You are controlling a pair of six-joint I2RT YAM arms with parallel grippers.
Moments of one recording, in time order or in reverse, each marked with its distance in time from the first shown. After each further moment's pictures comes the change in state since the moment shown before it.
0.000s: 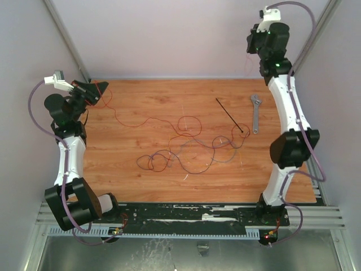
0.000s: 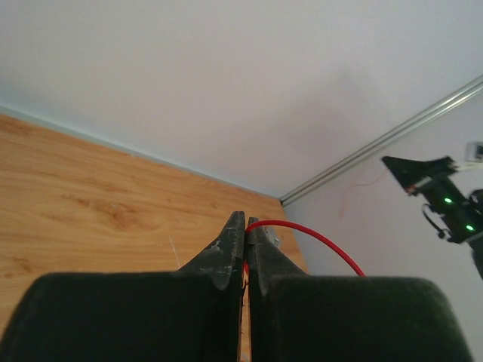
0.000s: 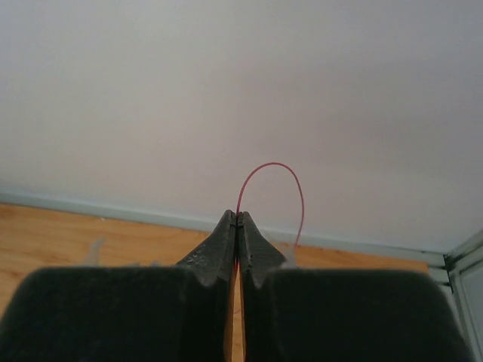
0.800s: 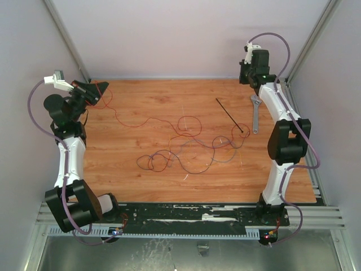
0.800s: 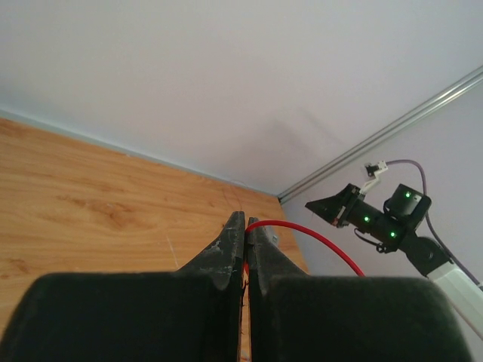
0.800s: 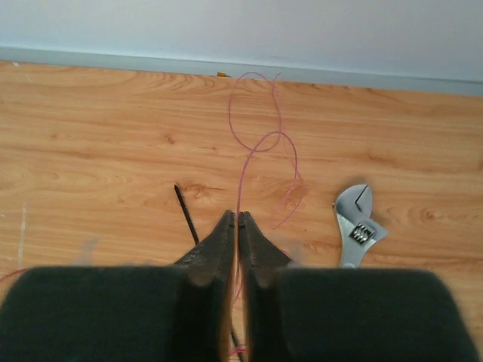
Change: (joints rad) left arm 0.000 -0.016 0.000 -0.006 0.016 0.005; right arm 0.000 0.129 -0.235 -0.134 0.020 -0.010
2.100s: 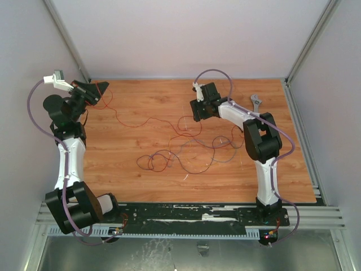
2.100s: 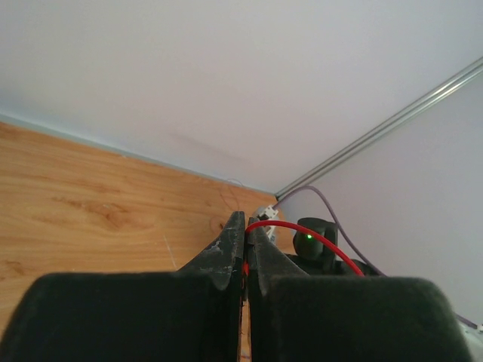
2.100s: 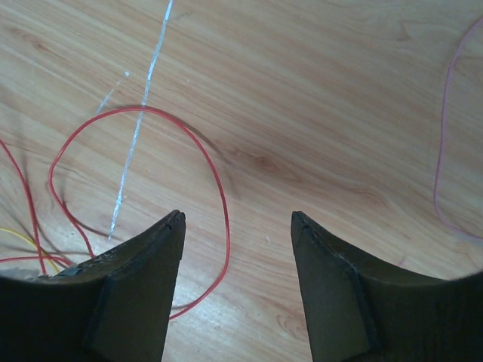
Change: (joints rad) left arm 0.000 -0.015 0.000 0.000 0.010 -0.001; right arm 0.355 0.137 -0.230 -0.003 -0.050 0.007
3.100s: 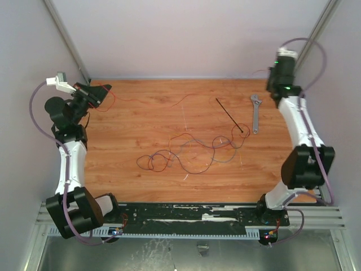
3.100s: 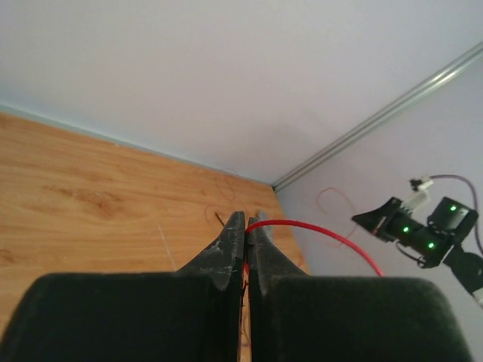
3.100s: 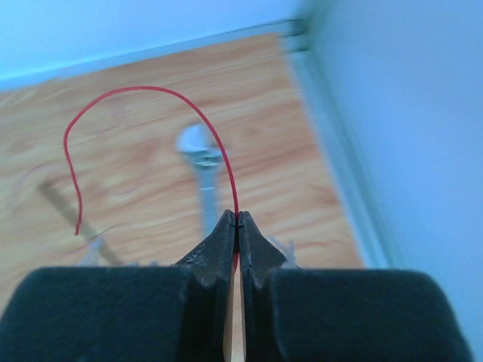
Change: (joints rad) left arm -0.012 -0.031 -0.013 -0.032 0.018 0.011; right arm -0.394 -0.456 -0.045 -0.061 0.348 0.019
